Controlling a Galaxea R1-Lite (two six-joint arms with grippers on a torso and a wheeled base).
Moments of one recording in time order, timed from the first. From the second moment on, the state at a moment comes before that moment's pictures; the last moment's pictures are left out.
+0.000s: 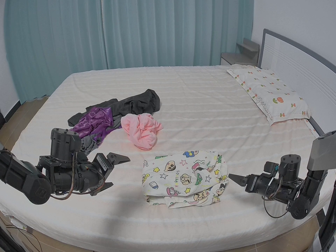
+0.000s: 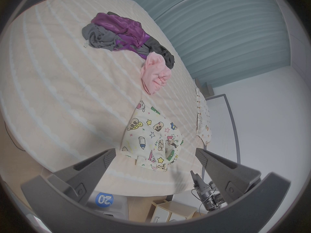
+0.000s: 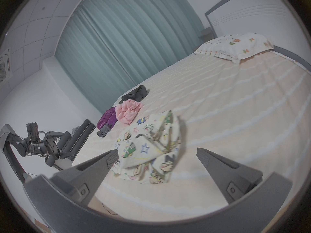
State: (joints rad) left arm -0.35 1.72 -0.56 -0.55 -0.21 -1.09; right arm 0.31 2.12 -0.27 -1.42 0.18 0.48
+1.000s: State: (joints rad) left arm -0.35 1.77 -0.52 -0.62 -0.22 -1.09; right arm 0.51 2.25 -0.86 -0.67 -0.05 0.21
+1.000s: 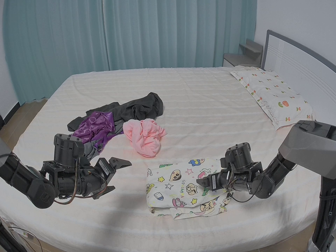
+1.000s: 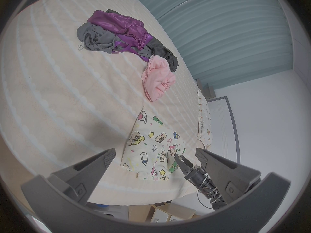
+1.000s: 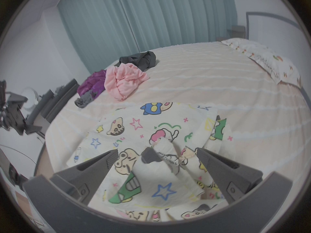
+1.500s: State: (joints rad) left arm -0.35 1.78 -0.52 -0.63 -0.22 -1.09; right arm 0.52 2.28 -0.87 -0.64 -0.09 0.14
